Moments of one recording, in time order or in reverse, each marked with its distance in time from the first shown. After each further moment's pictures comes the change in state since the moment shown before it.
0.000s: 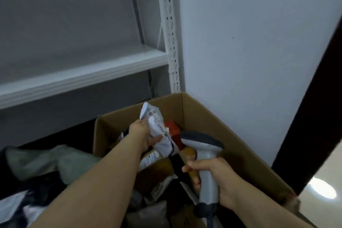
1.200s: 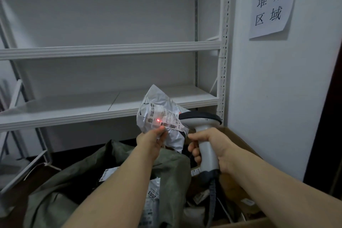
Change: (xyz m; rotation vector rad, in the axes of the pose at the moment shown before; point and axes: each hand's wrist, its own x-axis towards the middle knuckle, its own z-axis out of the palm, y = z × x) left_hand -0.220 0.064 -0.215 -0.838 0.087 0.129; right_hand -0.231 -0.032 0.186 -0.323 -0.255 -0.134
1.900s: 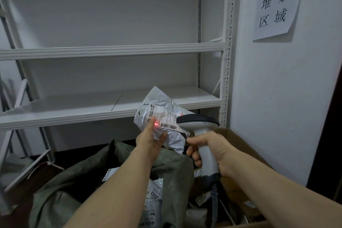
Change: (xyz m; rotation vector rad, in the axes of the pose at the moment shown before) left_hand -0.006 0.013 -0.007 -0.049 0.027 -0.052; right_hand -0.002 0.004 0.012 -0.085 0.002 -0.051
